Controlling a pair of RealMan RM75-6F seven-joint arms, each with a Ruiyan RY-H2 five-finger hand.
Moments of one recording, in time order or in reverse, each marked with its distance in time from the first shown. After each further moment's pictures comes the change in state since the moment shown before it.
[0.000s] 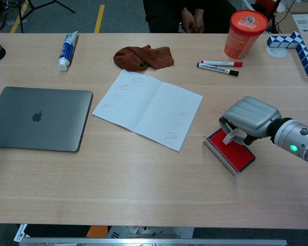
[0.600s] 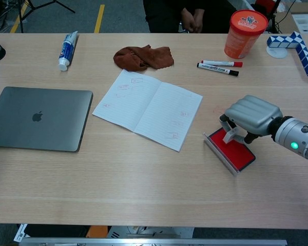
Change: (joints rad) left arm -0.003 0.005 0.001 -0.019 0.002 -0.002 0.021; right arm 0.001 0.001 0.004 0.019 -0.010 -0.003 0.059
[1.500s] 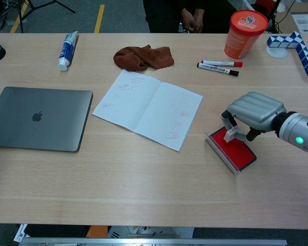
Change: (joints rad) left arm -0.005 0.003 -0.002 -0.012 -0.002 -0.003 0.012; right arm 0.018 0.044 0.009 -0.043 0.027 -0.013 0.038
